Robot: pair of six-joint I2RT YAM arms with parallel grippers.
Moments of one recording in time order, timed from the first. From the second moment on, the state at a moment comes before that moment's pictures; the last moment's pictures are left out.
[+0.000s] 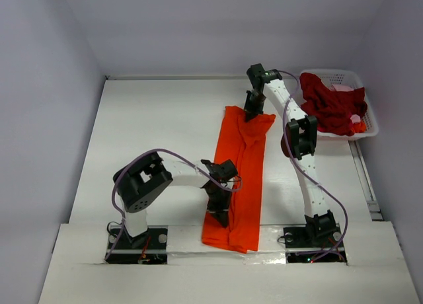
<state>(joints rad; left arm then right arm) -1.04 1.81 0.93 -0.57 0.55 -0.83 0.32 2.61 2.59 -1.30 -0.12 0.58</state>
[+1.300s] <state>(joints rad) -0.61 2.06 1.77 -0.79 -0.10 -0.63 0.33 2.26 2.19 -1.17 0.05 0.54</state>
